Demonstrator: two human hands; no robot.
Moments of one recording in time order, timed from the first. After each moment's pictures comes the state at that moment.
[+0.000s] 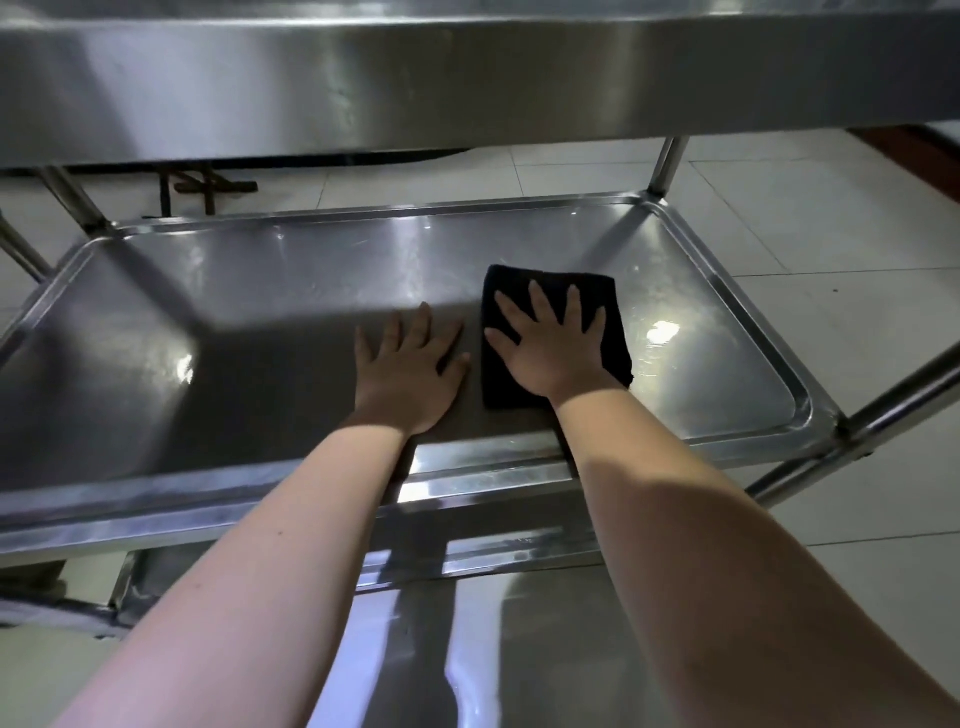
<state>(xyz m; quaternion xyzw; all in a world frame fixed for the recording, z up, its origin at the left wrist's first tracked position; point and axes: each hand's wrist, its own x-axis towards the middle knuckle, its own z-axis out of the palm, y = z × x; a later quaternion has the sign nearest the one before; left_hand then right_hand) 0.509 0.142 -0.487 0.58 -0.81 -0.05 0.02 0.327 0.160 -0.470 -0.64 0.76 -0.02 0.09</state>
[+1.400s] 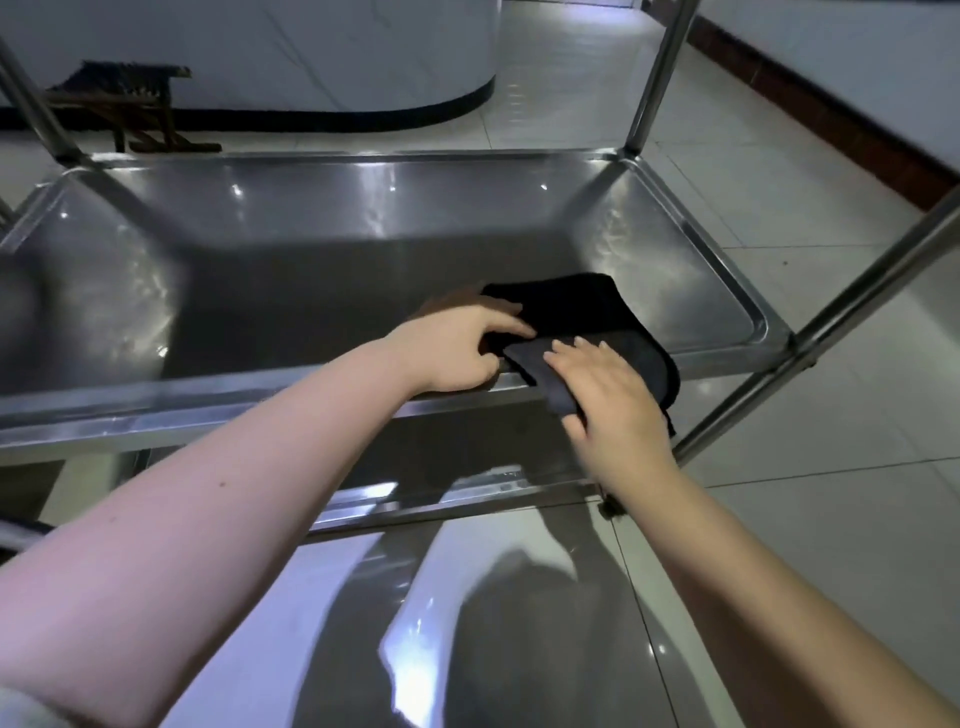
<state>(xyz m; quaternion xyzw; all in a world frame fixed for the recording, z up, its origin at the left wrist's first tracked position) 0.508 0.222 -0.441 0.31 -0.92 -0.21 0.10 0.337 0.355 -0.481 -0.72 0.64 -0.27 -0.06</state>
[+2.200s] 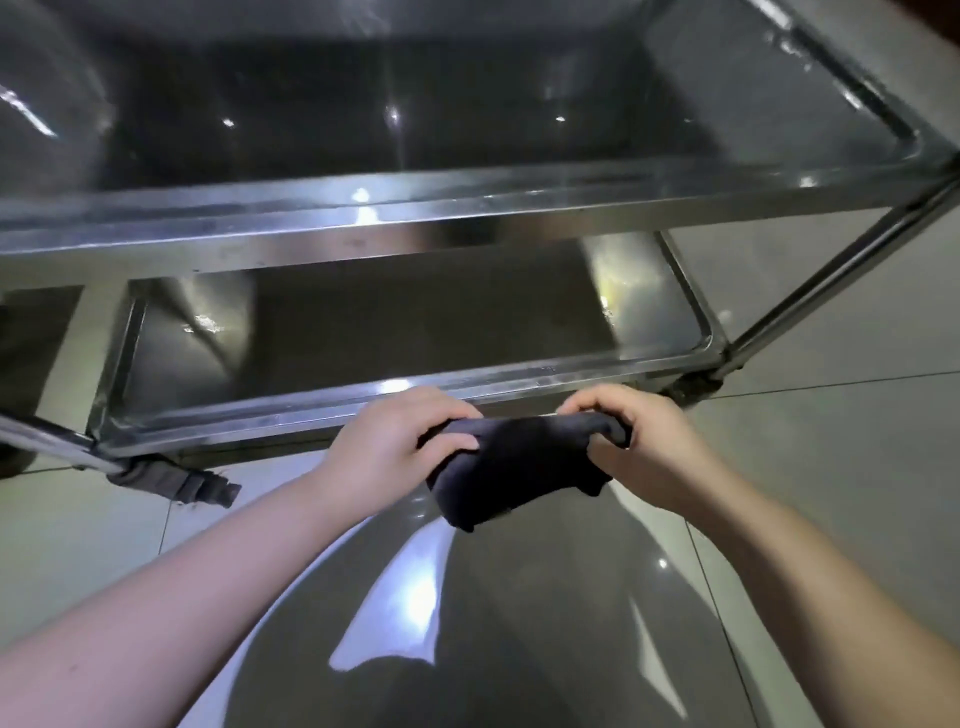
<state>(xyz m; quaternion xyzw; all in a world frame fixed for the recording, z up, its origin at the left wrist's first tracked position) 0.625 0.348 -0.614 0.34 -0.87 -0.29 0.20 0.371 0.433 -0.596 -0.61 0.66 -0.28 0.33</state>
